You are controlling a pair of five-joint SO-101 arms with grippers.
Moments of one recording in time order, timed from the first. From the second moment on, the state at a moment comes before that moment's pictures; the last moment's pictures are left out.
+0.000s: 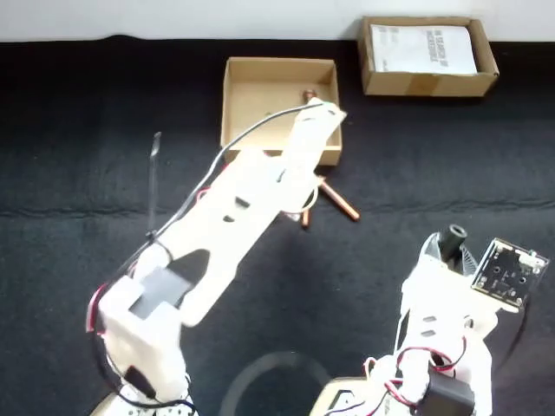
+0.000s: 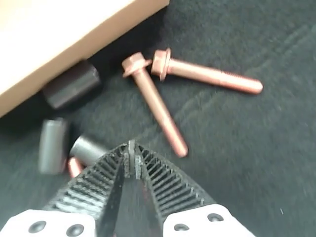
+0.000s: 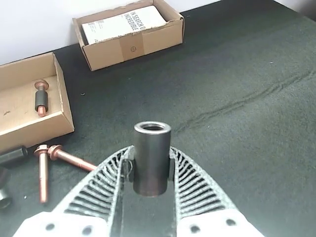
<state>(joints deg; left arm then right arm) 26.2 20.4 1.4 51.5 2.0 13.8 -100.5 67.1 64.1 -4.9</state>
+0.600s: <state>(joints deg) 25.9 53.6 -45.2 78.7 7.4 13.8 -100.4 70.6 60.6 -4.9</state>
